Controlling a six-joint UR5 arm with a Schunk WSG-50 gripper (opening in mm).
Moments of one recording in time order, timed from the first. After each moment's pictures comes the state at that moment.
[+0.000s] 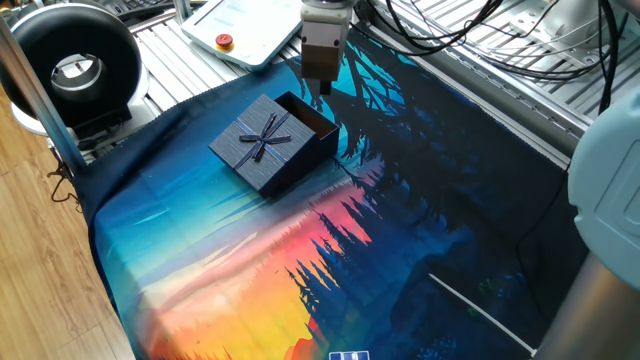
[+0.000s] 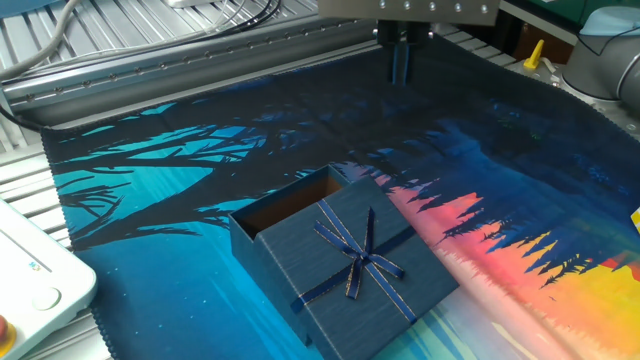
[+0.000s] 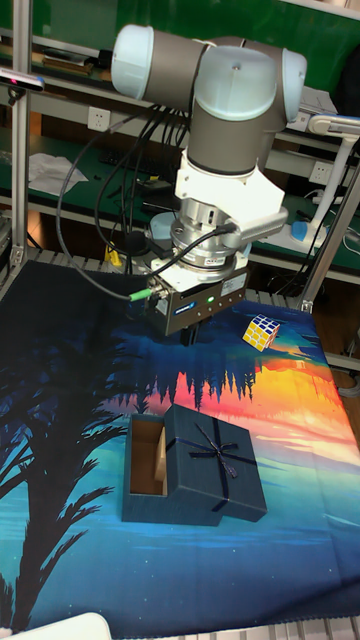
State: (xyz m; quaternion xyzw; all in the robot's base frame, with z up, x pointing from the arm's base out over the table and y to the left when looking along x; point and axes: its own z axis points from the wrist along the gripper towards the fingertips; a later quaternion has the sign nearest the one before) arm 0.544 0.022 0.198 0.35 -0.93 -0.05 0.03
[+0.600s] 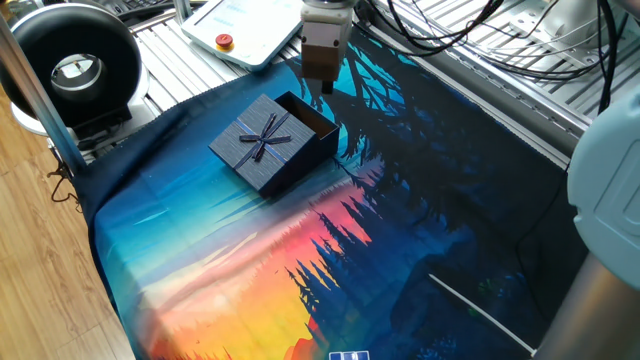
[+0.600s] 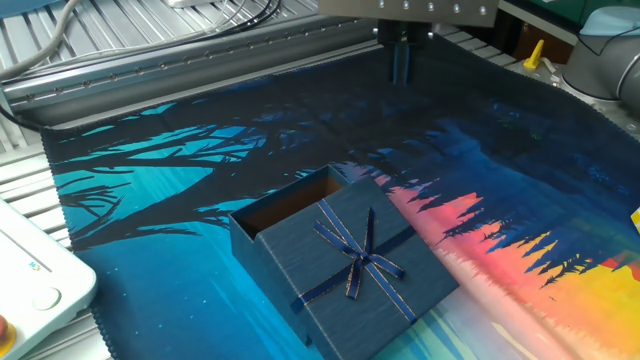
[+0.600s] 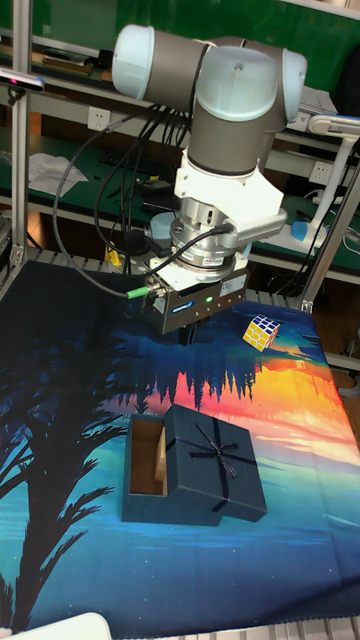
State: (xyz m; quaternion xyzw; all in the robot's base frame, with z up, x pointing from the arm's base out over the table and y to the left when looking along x) arm 0.542 0.031 0.199 0.29 -0.95 -0.06 0.04
